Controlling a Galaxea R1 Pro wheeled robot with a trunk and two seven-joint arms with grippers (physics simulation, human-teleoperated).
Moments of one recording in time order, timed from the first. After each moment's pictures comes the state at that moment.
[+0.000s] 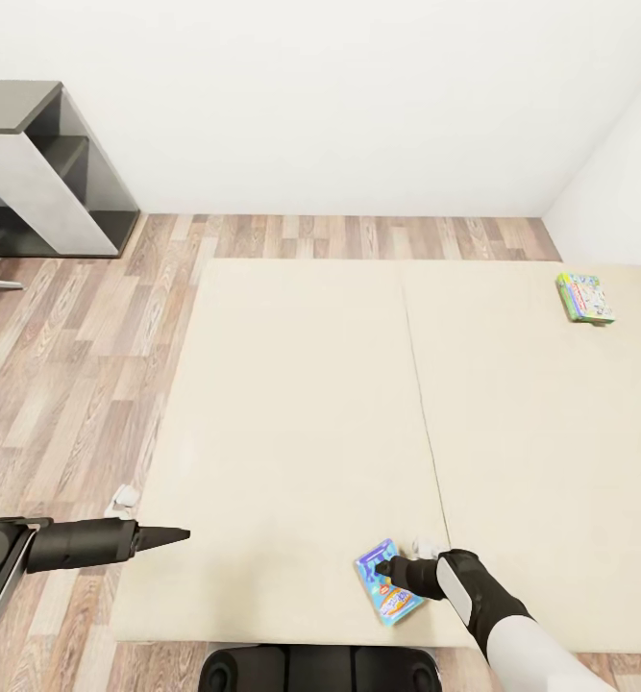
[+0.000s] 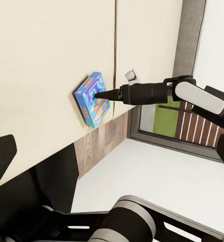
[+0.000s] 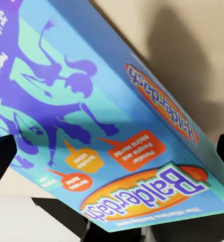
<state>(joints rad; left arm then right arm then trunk) -0.36 0.37 0.20 -1.33 -0.01 1.01 -1.48 -0.64 0.03 -0.12 -0.43 -0.17 0.55 0.18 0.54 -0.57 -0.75</state>
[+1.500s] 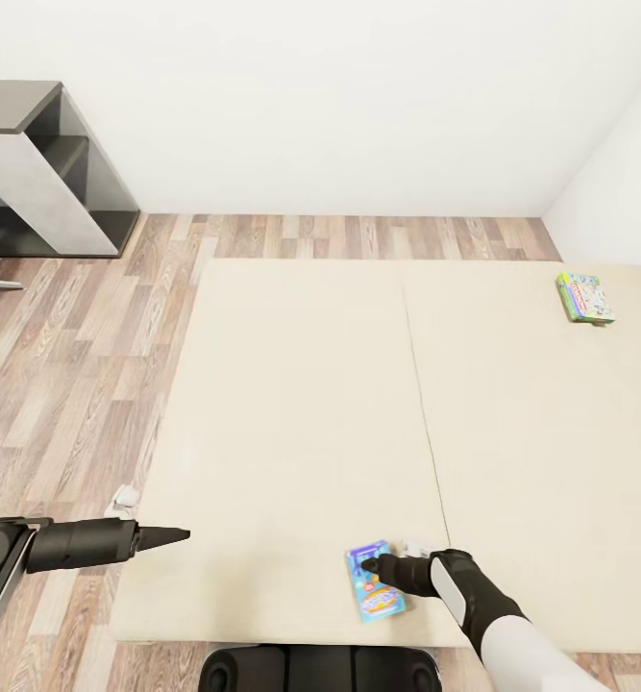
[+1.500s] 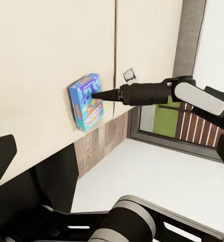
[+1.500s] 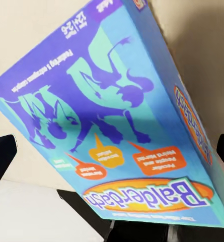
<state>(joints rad) -0.36 0.37 0.20 -1.33 -0.01 1.01 -1.48 -0.64 0.05 -0.10 -0.43 -0.17 0.55 0.28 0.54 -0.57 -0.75</state>
